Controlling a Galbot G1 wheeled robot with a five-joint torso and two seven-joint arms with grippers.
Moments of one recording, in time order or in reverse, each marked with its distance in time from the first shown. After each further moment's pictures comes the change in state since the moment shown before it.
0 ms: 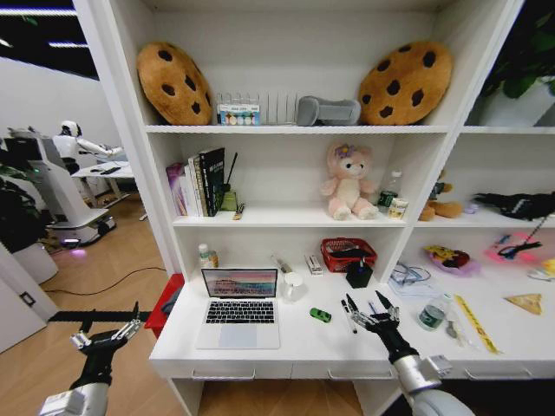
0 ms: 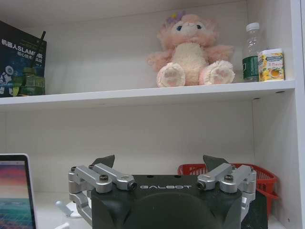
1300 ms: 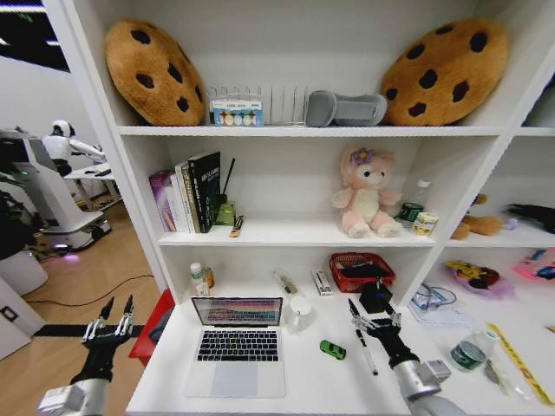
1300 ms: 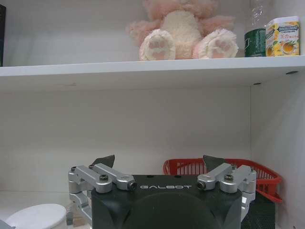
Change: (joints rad) left arm 0.020 0.129 0.012 -0.059 -0.016 0.046 0.016; right arm -0.019 0.027 0.005 -0.022 -0.046 -0.005 0.044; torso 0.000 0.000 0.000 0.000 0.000
